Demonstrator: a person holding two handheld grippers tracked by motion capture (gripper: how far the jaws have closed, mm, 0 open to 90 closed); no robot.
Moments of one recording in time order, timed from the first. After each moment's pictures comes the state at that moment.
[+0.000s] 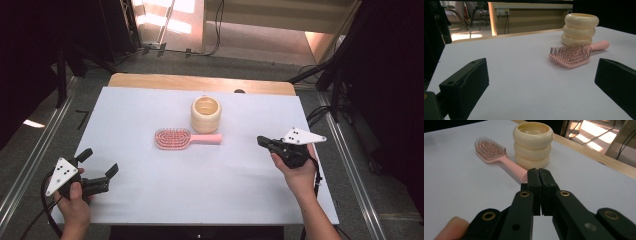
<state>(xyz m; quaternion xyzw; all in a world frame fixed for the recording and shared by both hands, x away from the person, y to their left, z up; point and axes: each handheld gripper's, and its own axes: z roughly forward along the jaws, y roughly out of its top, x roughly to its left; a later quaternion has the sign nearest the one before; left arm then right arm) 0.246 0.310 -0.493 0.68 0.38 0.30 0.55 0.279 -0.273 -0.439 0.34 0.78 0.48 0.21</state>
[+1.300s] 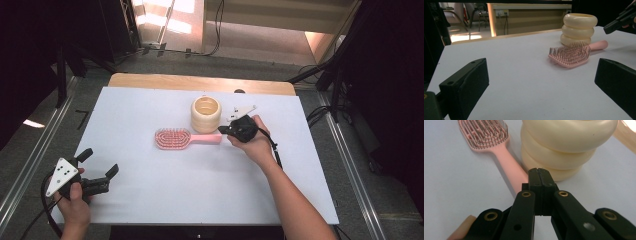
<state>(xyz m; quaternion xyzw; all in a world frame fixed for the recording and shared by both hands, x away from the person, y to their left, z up) 0.246 0.309 -0.493 0.68 0.38 0.30 0.55 0.386 -0.171 -0.466 0.28 0.88 0.36 0.15</state>
